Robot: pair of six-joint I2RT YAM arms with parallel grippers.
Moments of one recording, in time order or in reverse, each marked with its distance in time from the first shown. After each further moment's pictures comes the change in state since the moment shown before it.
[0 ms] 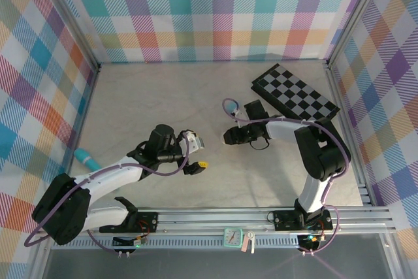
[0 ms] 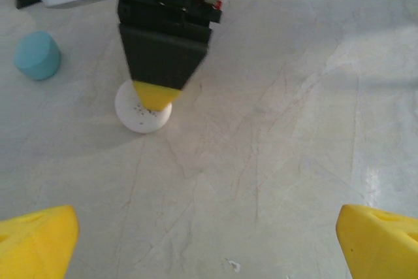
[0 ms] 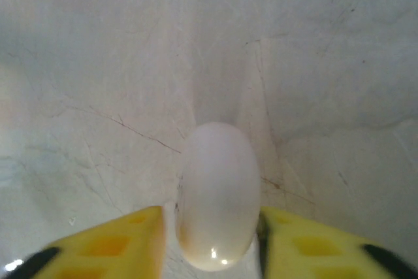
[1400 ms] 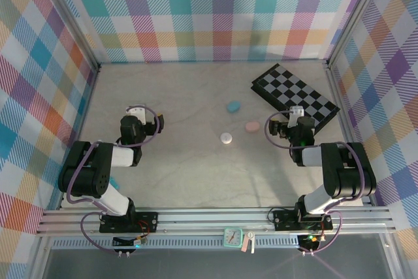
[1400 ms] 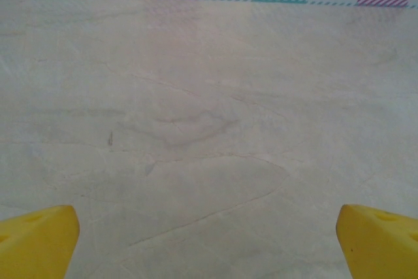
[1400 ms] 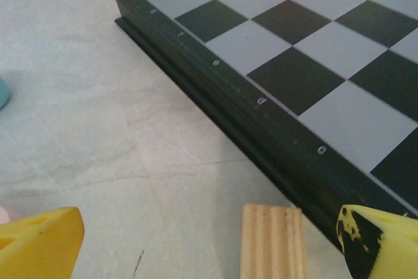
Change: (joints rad) left arm 0.544 0.383 -0.075 0.675 -0.484 -0.522; right arm -0.448 -0.248 -0.550 0.892 0.460 -0.182
